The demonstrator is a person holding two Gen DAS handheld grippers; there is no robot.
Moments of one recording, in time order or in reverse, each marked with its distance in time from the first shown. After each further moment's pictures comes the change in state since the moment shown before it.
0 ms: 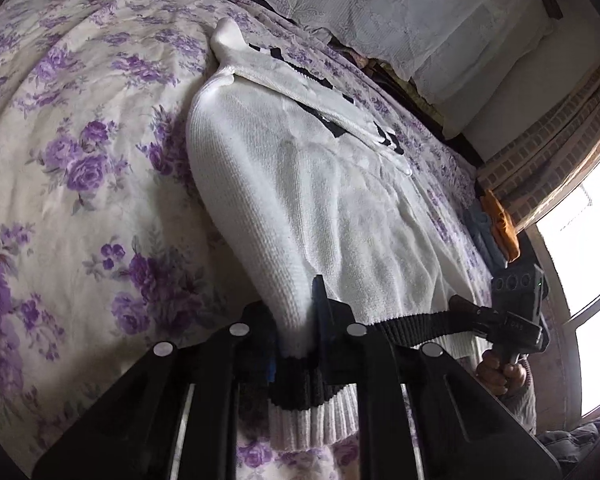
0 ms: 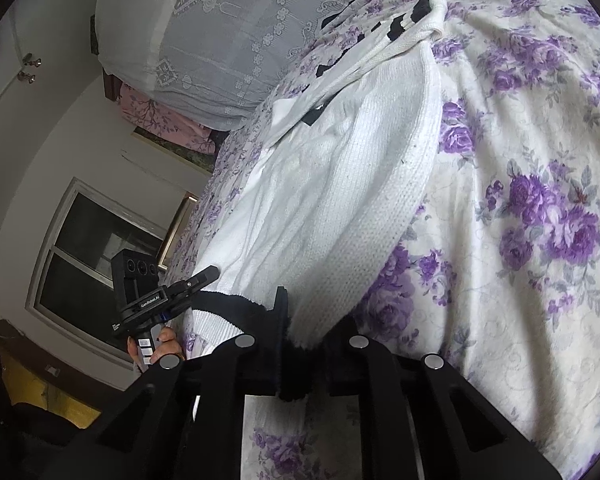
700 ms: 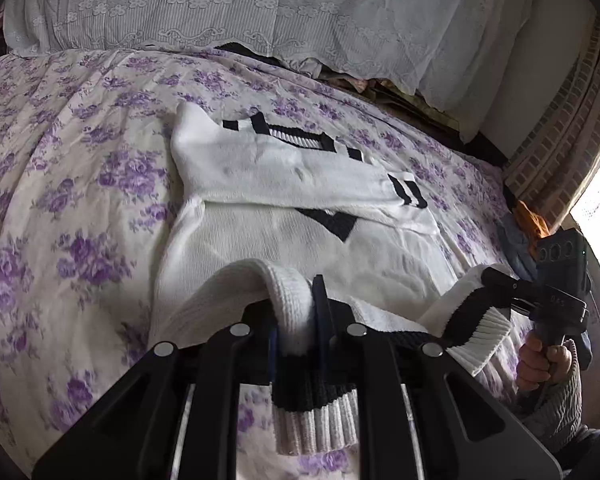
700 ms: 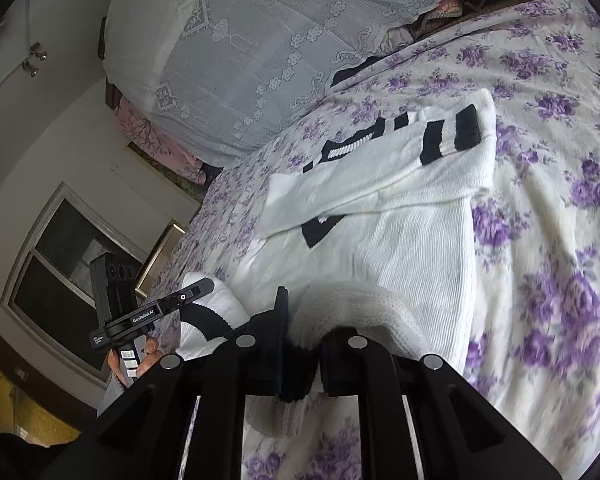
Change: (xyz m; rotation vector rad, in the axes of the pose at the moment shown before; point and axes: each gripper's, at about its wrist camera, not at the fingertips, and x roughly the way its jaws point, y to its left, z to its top) left arm 0.036 -0.027 0.119 0.159 -0.084 0.136; right arm 0.018 0.011 0.124 -0.094 -0.131 -0.069
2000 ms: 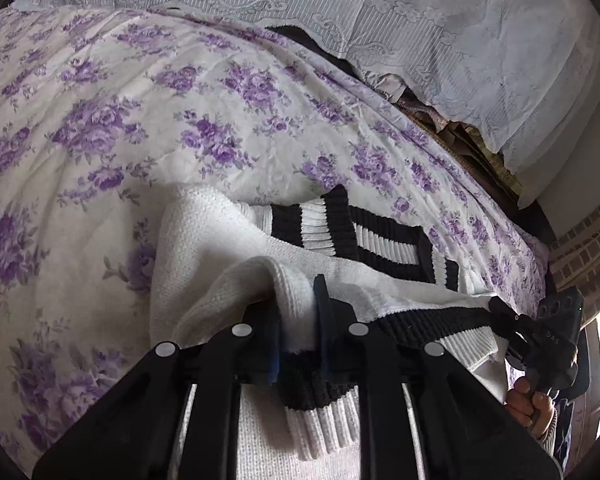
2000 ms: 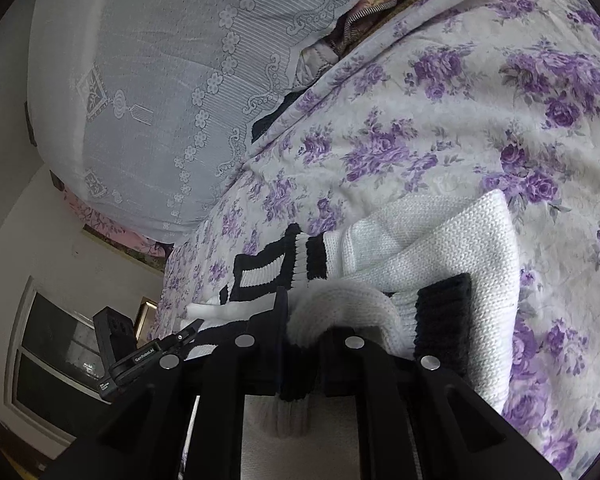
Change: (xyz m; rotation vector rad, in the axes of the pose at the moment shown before) left arm 0.156 0.078 0.141 -0.218 0.080 0.018; right arm 0.110 -0.110 0.144 0.227 -0.107 -0.059
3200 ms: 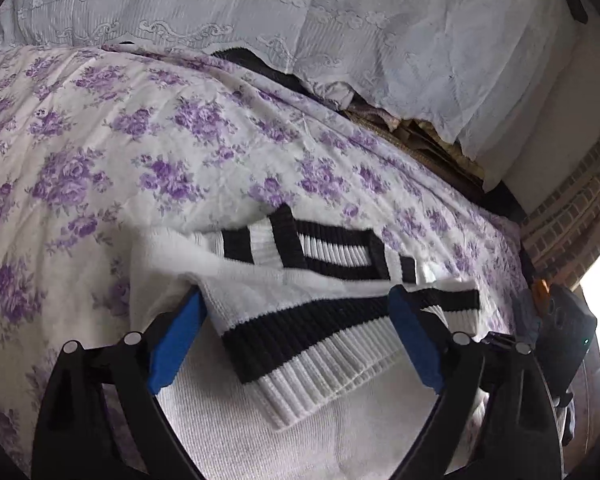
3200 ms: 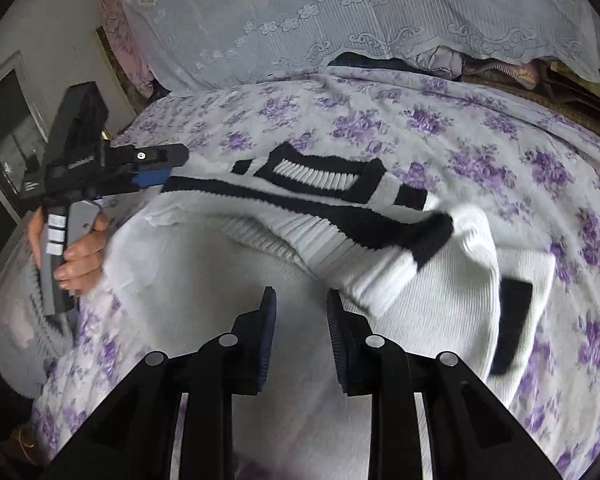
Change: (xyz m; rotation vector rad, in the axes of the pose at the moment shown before) left arm -0.028 -0.018 0.011 0.103 -0.053 -0.097; right arm 0.028 0.106 -0.053 -0.650 0.214 -0.280
